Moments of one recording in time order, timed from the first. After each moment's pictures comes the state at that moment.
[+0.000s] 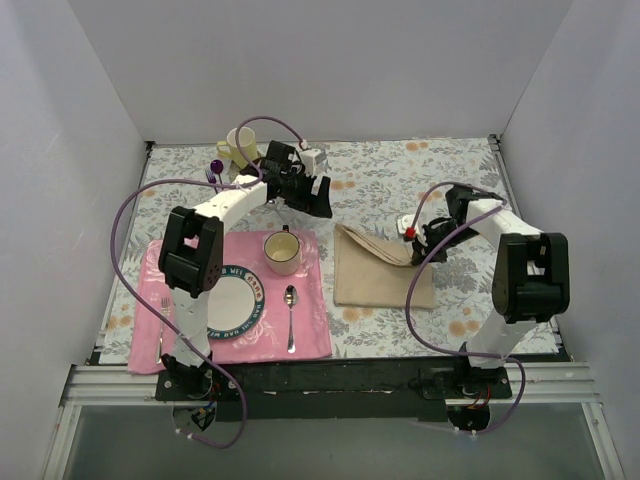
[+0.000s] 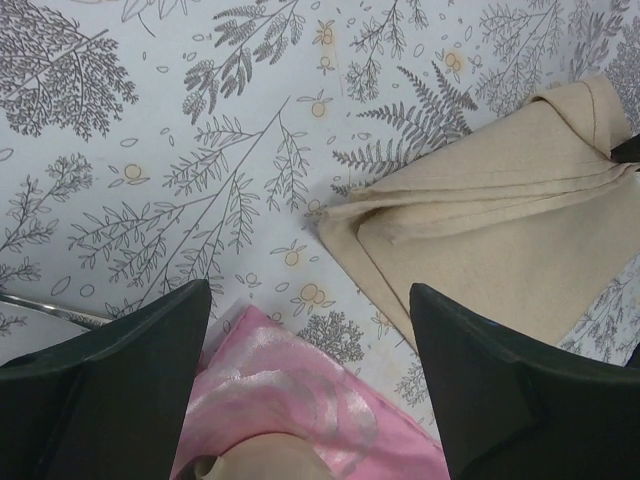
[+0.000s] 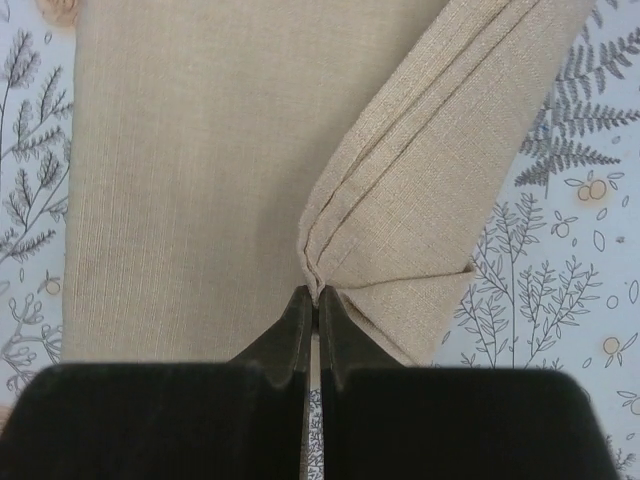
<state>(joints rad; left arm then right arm) -0.41 2.06 1.64 -0.42 0.53 -0.03 0.05 1.73 1.15 -0.99 -0.75 -1.57</state>
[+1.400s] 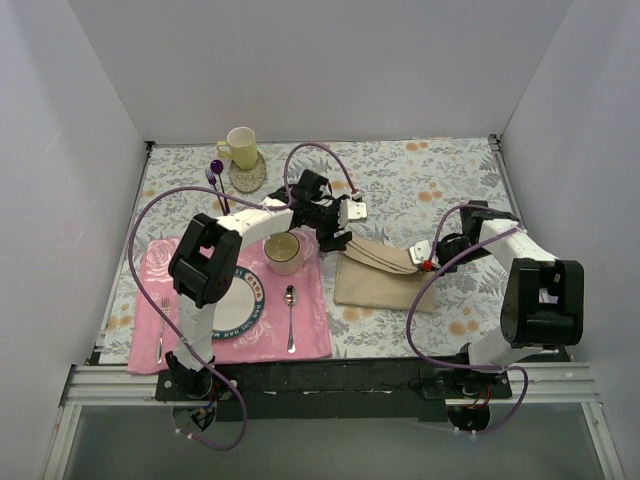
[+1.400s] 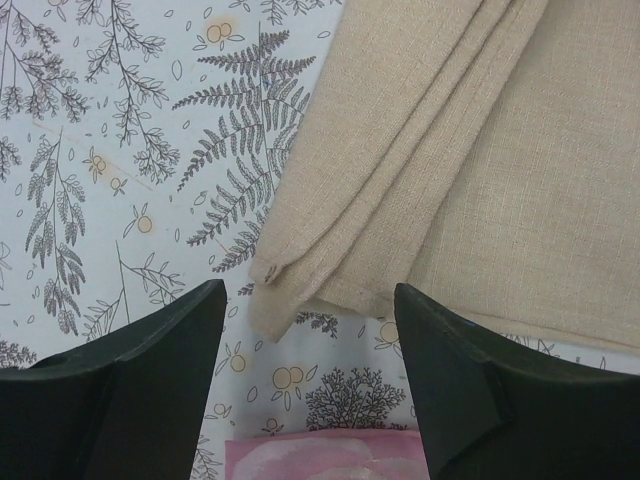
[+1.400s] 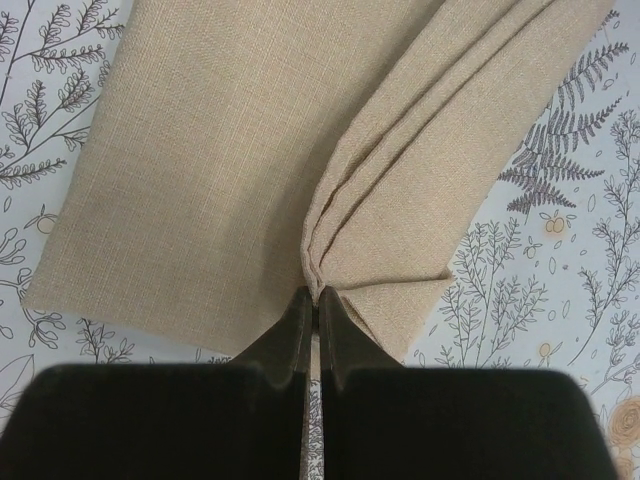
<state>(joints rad) -0.61 2.02 1.46 -0.32 0.62 0.77 -0.02 1.53 0.93 -0.95 -0.77 -1.98</state>
